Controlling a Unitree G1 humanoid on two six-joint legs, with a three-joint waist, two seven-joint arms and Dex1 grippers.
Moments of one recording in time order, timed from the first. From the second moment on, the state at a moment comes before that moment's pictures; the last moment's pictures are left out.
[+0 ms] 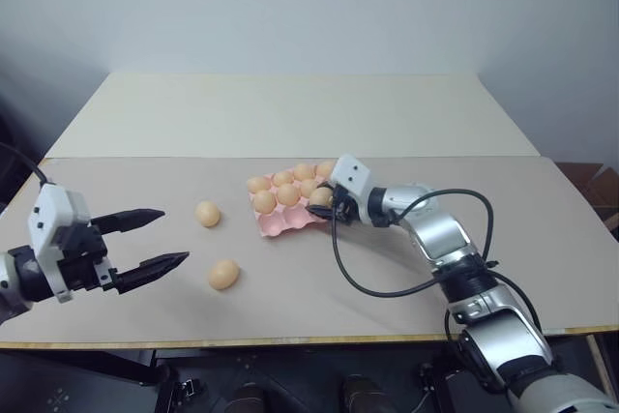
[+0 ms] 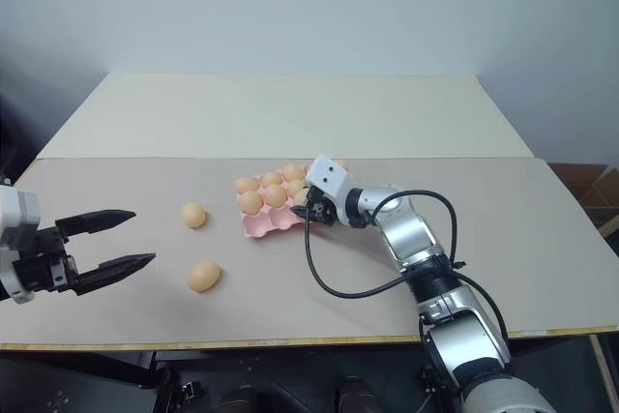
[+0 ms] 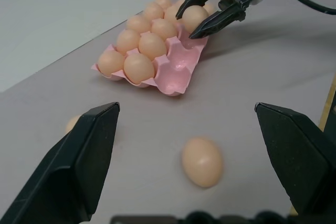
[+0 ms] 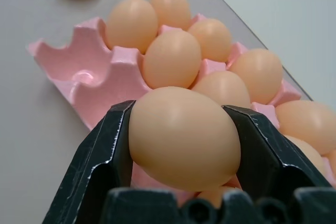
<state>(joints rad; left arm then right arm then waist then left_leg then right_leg) 0.15 0.95 0.65 -0.44 -0.75 0.59 -1.07 -0.81 -0.33 0.28 0.29 0.02 0.36 0.80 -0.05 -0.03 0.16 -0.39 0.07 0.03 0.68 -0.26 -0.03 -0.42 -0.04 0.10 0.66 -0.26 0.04</state>
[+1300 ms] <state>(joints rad) 0.27 0.95 0.66 -0.41 -0.70 0.57 -1.13 -0.23 -0.99 -0.24 -0.25 0.52 0.47 1.32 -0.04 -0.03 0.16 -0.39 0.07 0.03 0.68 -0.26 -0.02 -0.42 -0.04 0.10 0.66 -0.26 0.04</state>
